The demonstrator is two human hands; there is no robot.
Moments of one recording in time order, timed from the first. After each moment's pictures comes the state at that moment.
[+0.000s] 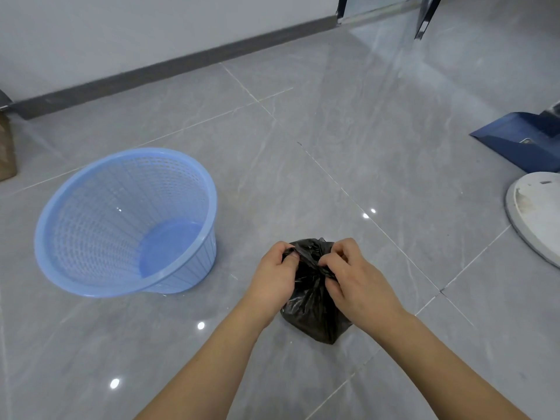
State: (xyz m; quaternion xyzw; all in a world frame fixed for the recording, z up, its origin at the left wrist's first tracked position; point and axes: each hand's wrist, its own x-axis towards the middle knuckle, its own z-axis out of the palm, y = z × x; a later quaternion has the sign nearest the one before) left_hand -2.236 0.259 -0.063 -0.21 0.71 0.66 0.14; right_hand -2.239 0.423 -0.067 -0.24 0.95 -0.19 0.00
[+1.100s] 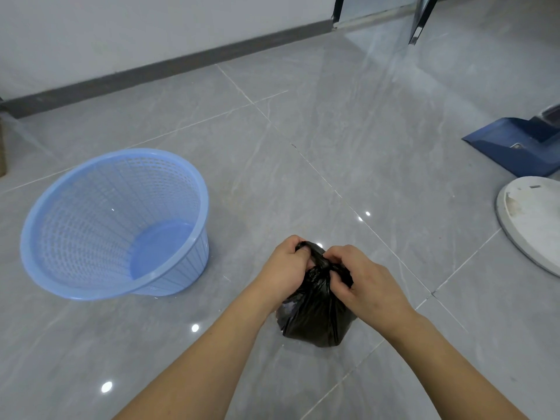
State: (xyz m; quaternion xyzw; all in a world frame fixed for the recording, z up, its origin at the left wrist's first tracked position) left_hand -2.258 0.279 -0.056 -0.17 0.71 0.65 0.21; right_hand -2.243 0.448 -0.062 -0.21 0.93 -0.29 0.02
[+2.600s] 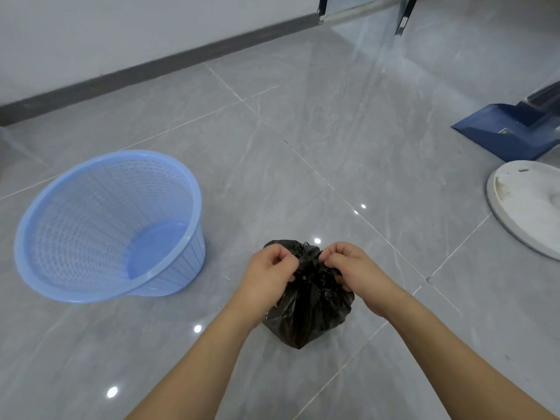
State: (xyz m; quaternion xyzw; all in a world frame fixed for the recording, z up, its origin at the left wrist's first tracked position) left_hand -2.228 0.260 -0.058 -0.16 0.74 0.63 0.17; right_hand -2.255 0.429 -0.051 0.14 0.77 -0.55 0.28
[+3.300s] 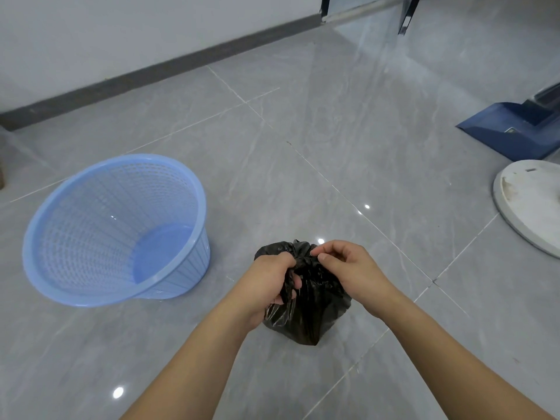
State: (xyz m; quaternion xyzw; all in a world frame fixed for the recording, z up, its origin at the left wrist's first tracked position) left_hand -2.233 0.250 -0.029 -0.23 0.66 0.65 0.30; right_hand -2.254 0.419 -0.059 0.08 0.79 -0.57 0.20
